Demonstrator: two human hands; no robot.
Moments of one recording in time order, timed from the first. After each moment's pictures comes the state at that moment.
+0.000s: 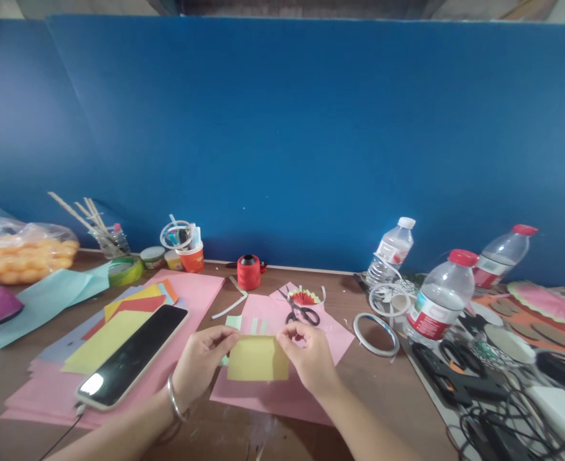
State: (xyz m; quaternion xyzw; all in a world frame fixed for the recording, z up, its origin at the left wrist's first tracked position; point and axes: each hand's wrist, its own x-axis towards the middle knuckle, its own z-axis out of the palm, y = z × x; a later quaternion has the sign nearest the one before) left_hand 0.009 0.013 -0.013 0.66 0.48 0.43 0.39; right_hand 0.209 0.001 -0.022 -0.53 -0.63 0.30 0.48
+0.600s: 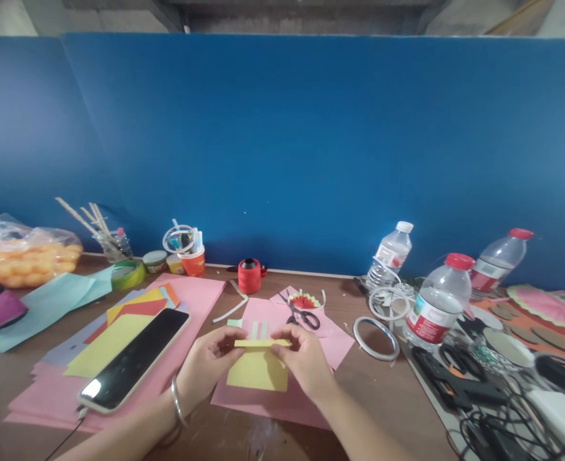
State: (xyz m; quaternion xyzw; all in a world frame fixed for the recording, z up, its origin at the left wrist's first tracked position) left_hand 0.010 0.017 -0.028 0.65 0.45 0.45 0.40; right_hand 0.203 0.006 -0.032 -0.49 -0.56 0.45 0.49
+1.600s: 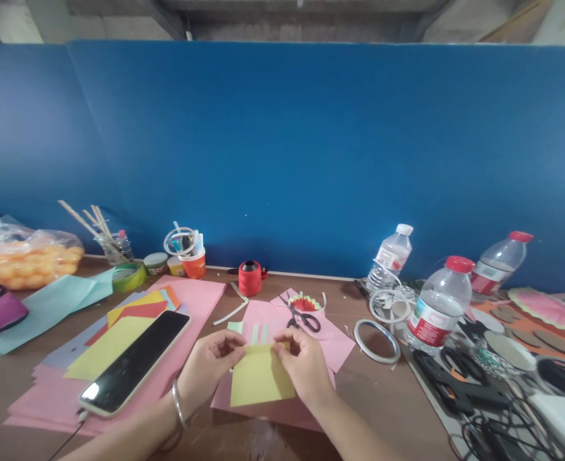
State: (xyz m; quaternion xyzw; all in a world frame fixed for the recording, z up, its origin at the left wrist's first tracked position) left_hand 0.012 0.017 -0.026 0.63 0.48 0.43 0.43; right_hand 0.200 0.003 -0.034 -0.57 -0.58 0.34 0.47
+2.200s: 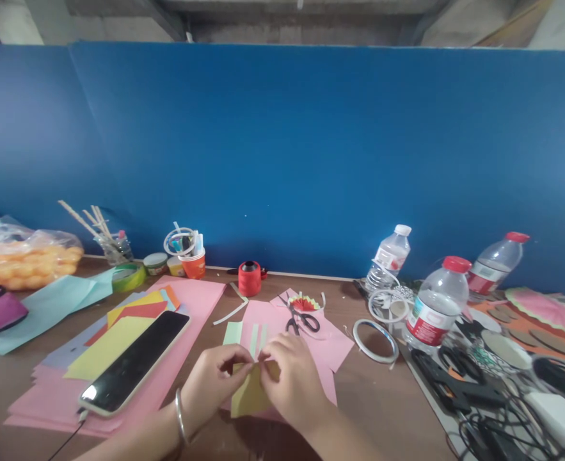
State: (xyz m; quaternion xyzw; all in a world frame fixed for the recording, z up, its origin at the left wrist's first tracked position) left_hand 0.018 0.000 -0.018 0.76 0.46 0.35 0.30; right_hand 0.184 -0.019 -0.013 -0.47 -0.77 0.12 0.41
